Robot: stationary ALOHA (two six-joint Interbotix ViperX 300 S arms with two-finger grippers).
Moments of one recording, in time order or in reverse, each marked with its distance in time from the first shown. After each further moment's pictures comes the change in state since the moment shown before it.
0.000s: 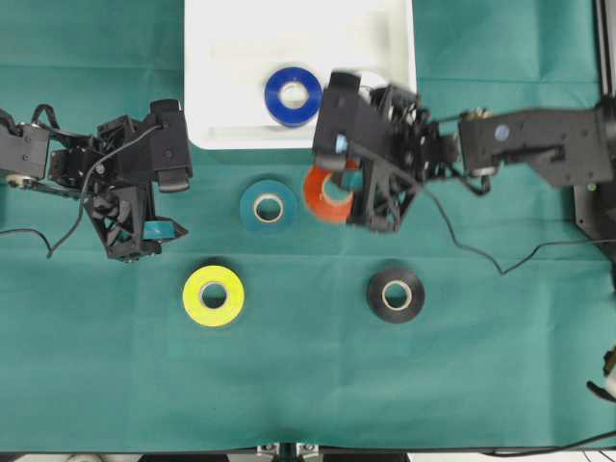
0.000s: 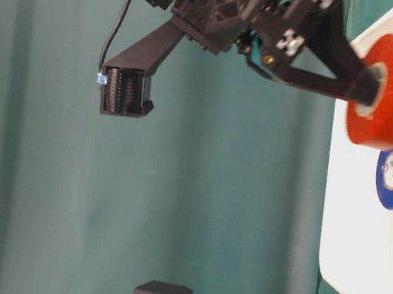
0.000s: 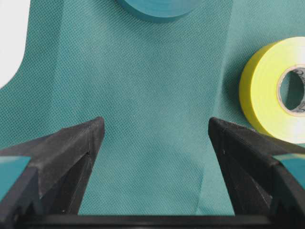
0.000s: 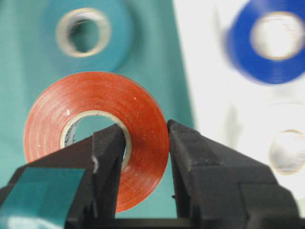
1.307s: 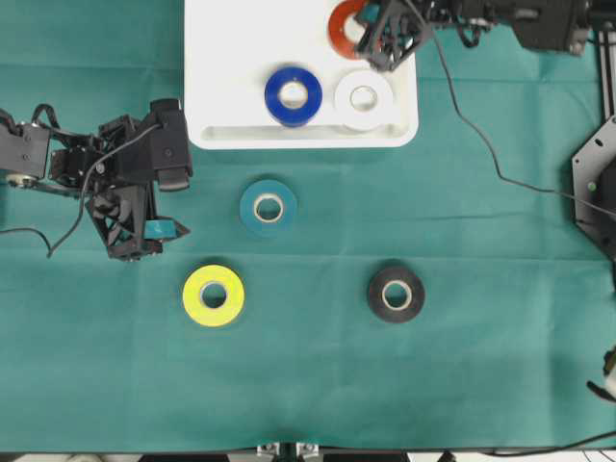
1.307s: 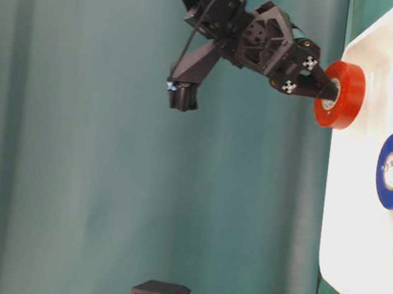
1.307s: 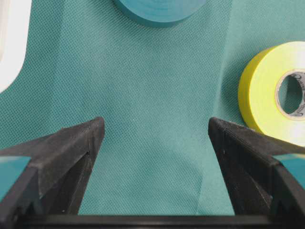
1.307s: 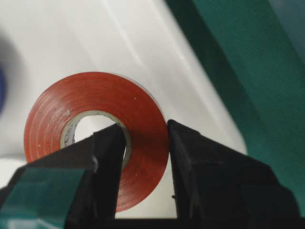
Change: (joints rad) left arm 0.002 0.000 0.000 -0.002 -0.012 -0.002; right arm -0.479 0.121 0.008 -0.178 -0.167 -0.008
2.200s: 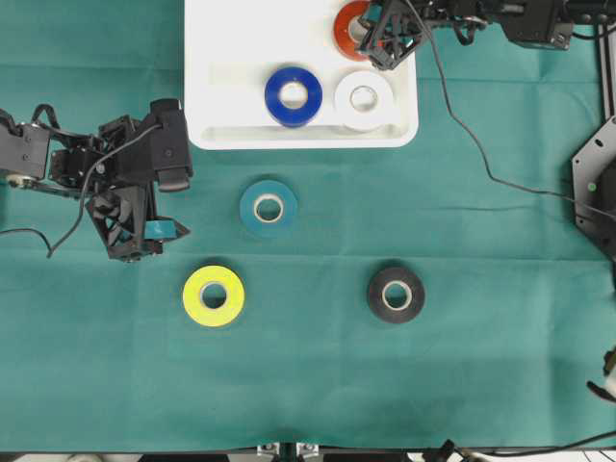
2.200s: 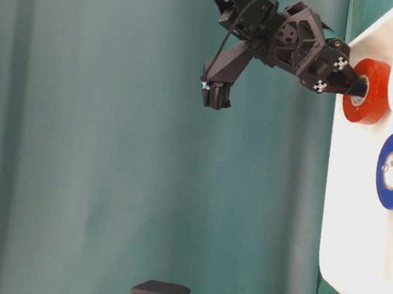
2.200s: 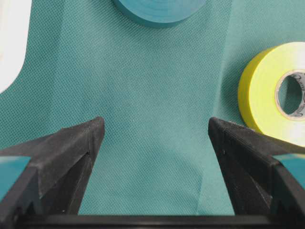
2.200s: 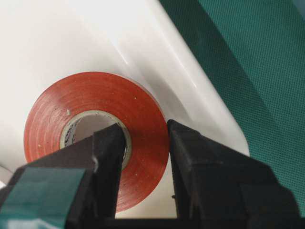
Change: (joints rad) left arm -0.002 0.000 0.000 0.000 -0.002 0.000; right arm -0.044 0.075 0.026 0.000 -0.078 0.008
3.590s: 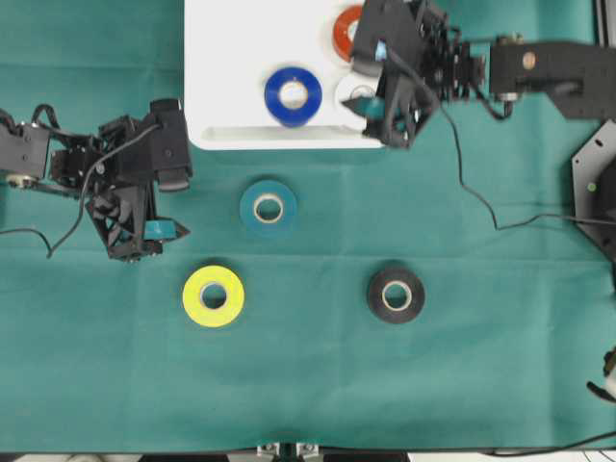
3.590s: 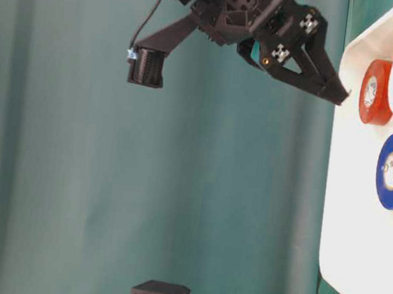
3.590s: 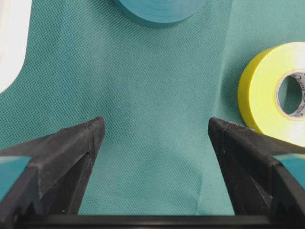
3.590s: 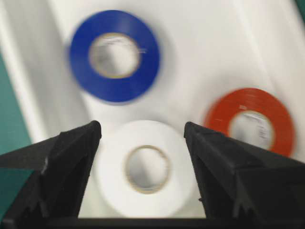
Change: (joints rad) left arm 0.002 0.000 0.002 0.000 0.002 0.000; right arm 0.314 -0.238 0.091 0.000 0.026 0.000
